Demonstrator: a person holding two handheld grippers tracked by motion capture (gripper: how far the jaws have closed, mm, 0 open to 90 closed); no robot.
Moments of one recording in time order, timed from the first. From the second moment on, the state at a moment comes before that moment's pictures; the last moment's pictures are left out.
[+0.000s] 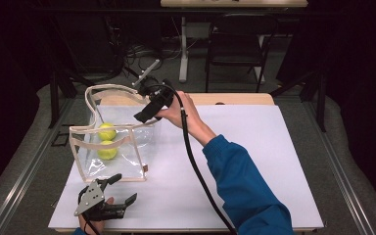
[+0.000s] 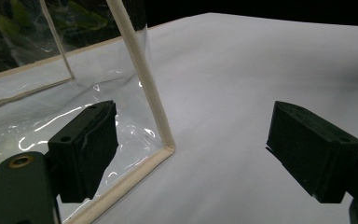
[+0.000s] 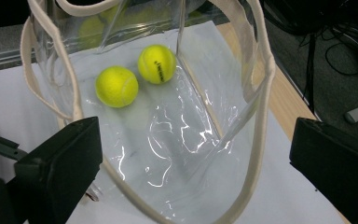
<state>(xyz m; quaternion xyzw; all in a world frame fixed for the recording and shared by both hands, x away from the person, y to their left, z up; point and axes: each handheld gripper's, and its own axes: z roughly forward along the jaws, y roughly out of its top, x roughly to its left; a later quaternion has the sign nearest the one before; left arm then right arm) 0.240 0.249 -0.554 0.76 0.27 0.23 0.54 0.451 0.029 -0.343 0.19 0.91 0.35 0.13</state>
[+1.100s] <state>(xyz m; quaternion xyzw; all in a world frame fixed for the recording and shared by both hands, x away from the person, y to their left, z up) 0.240 0.246 -0.554 0.76 0.27 0.23 0.54 0.426 -0.048 -0.365 0.21 0.90 0.36 0.12</state>
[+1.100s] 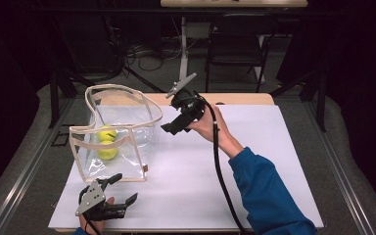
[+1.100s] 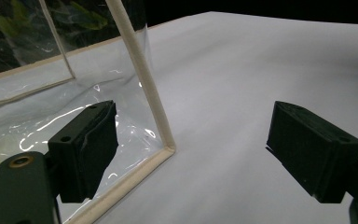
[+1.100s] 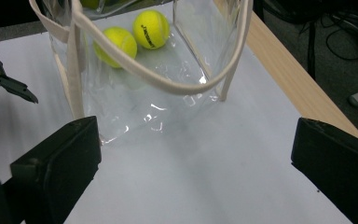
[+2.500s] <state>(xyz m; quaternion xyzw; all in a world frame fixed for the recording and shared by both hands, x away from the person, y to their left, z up) 0.242 0.245 -0.555 0.76 0.28 0.23 0.54 0.396 -0.122 -0.433 0.25 0.90 0.35 0.11</state>
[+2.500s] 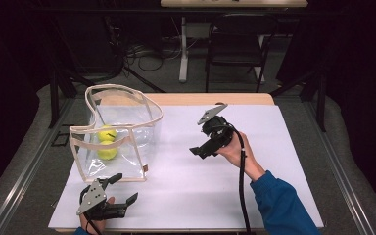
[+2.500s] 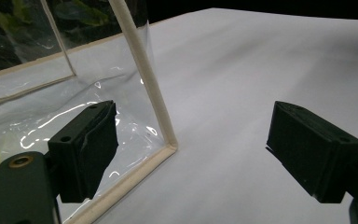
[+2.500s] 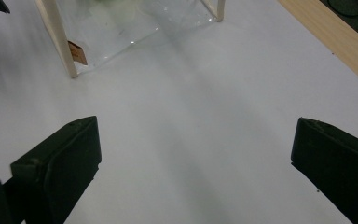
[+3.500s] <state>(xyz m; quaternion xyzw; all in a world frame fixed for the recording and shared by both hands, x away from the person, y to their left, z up) 0.242 0.245 -0.555 0.76 0.28 0.23 0.54 0.361 -0.173 -0.465 0.28 0.89 0.34 0.12</state>
